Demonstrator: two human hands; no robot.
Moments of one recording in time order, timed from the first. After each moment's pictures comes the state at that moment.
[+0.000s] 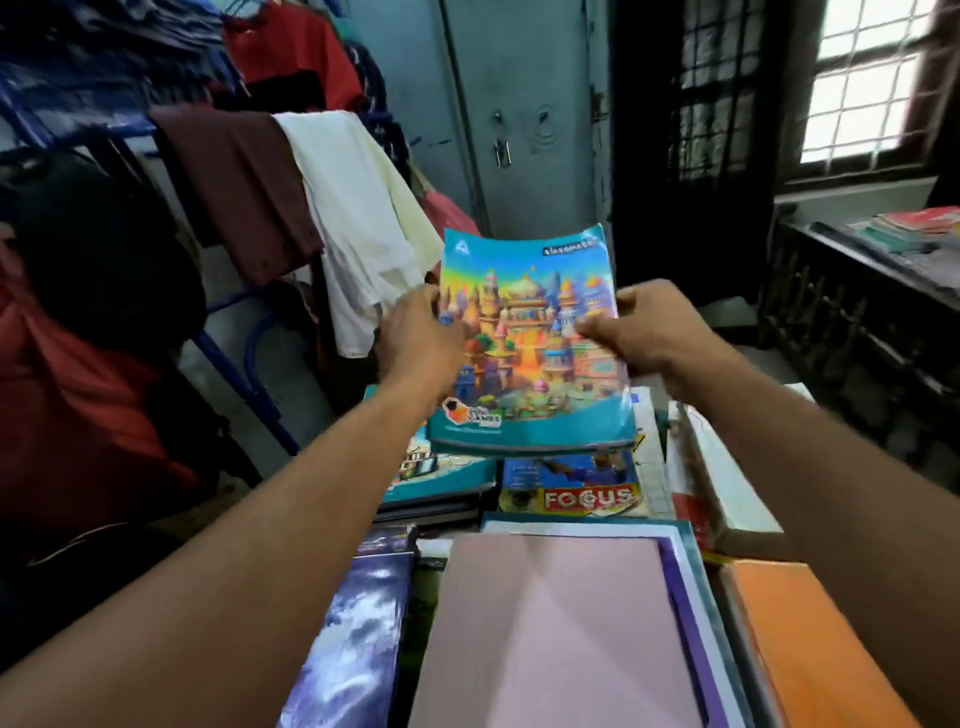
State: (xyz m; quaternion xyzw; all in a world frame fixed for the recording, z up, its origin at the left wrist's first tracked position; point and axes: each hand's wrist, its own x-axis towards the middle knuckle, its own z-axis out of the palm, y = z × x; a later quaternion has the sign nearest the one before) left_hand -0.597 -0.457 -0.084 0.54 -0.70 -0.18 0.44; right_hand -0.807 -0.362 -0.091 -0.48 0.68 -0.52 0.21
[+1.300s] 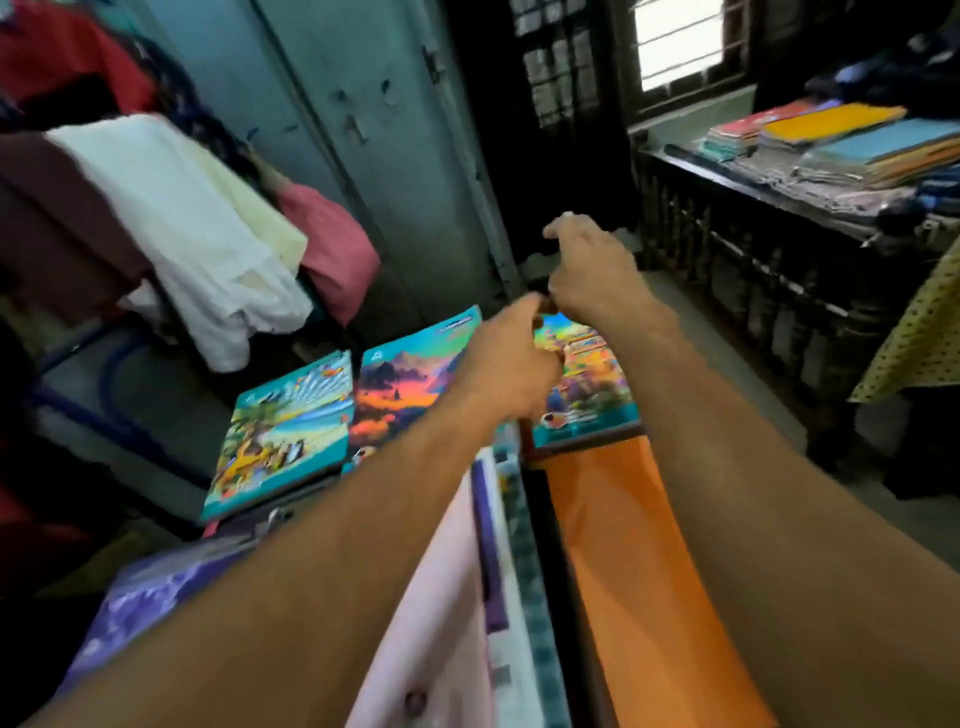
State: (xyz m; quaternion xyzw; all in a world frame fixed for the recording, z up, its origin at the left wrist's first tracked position) left_hand -0.764 -0.285 -0.128 0.35 -0.90 -0.18 0.18; right_hand -0.912 -0.281 -0.130 -0.48 0.80 -0.36 -0.05
